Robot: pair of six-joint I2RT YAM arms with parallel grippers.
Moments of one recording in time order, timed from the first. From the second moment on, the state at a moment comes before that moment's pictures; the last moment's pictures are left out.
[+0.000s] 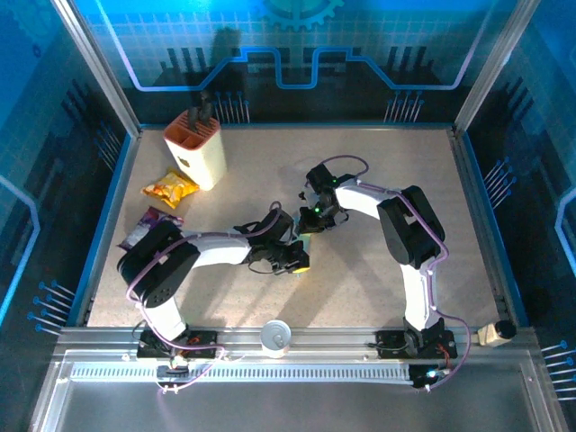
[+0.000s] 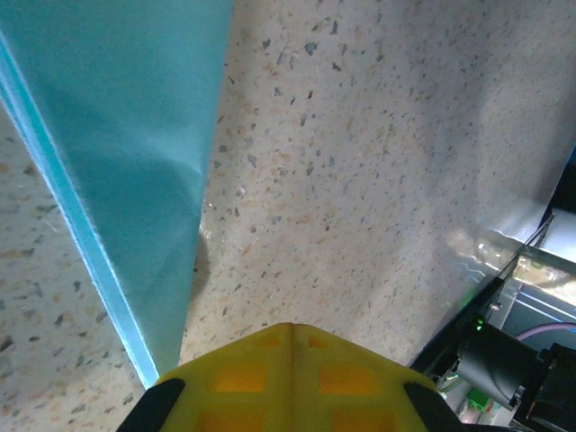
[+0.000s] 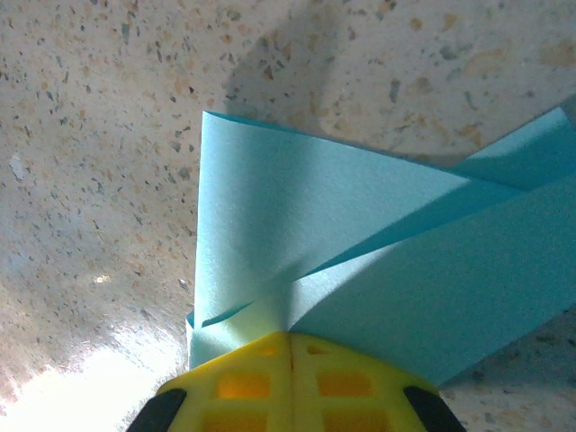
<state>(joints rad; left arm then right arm) -0.73 1.74 0.84 -0.07 0.53 -1.00 0.52 2.09 1.41 -0.68 -0.40 0.32</state>
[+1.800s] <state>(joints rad) -0.75 1.70 0.65 0.11 0.47 -1.04 0.55 2.11 1.46 -0.75 -0.31 0.29</state>
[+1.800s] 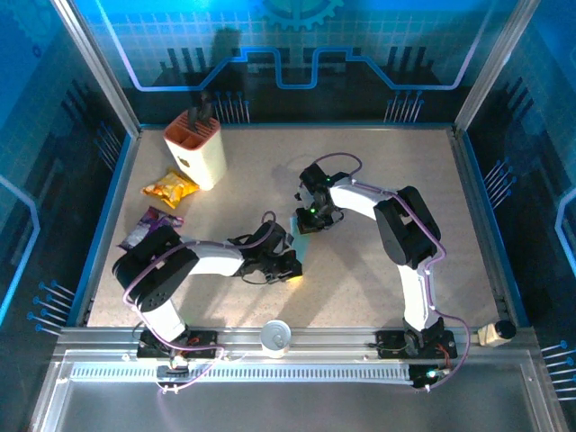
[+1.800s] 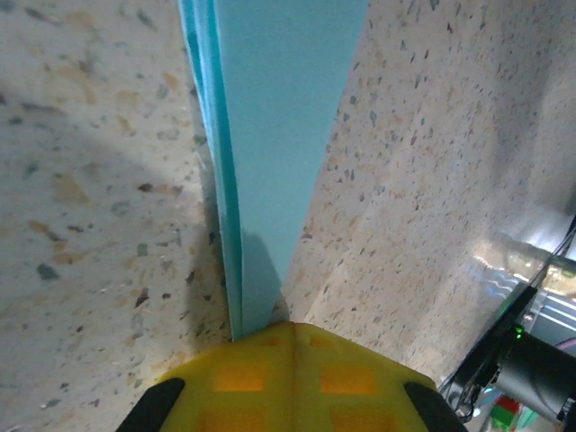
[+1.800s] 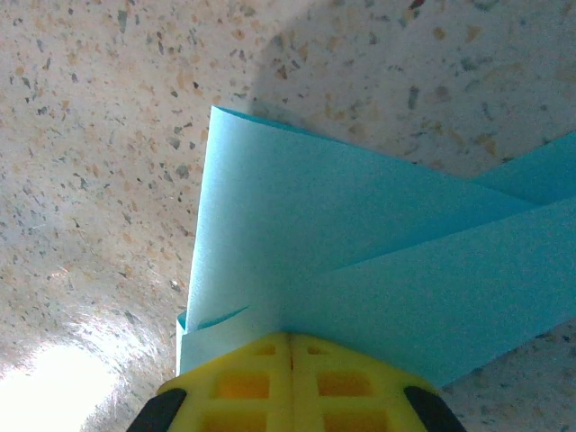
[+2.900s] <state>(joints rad) -0.69 1.82 0.87 -0.04 0.52 -0.98 0.56 2.11 1.48 -0.77 -0.29 0.29</state>
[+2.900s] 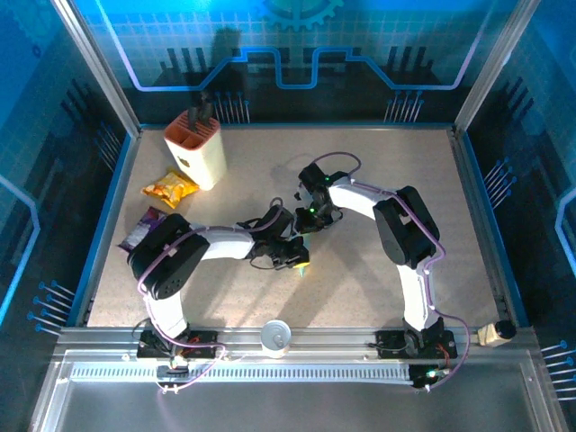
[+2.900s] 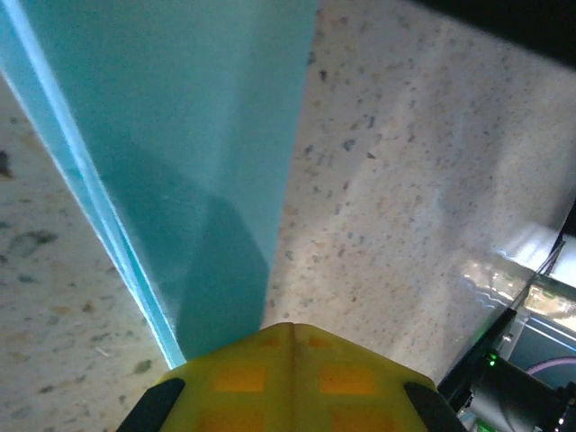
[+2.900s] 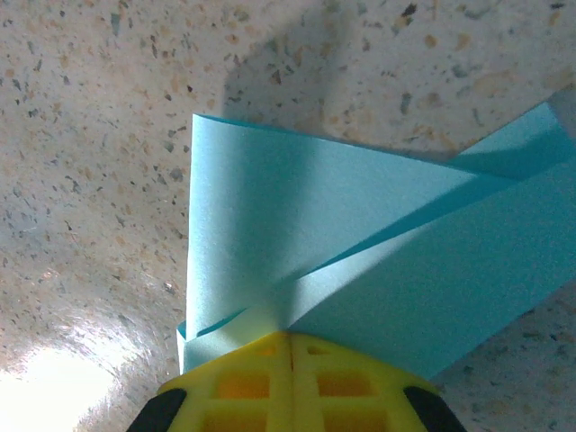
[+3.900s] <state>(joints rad) -0.75 1.58 0.64 0.03 0.48 -1.03 0.56 2.10 1.47 -0.75 -0.30 0.27</state>
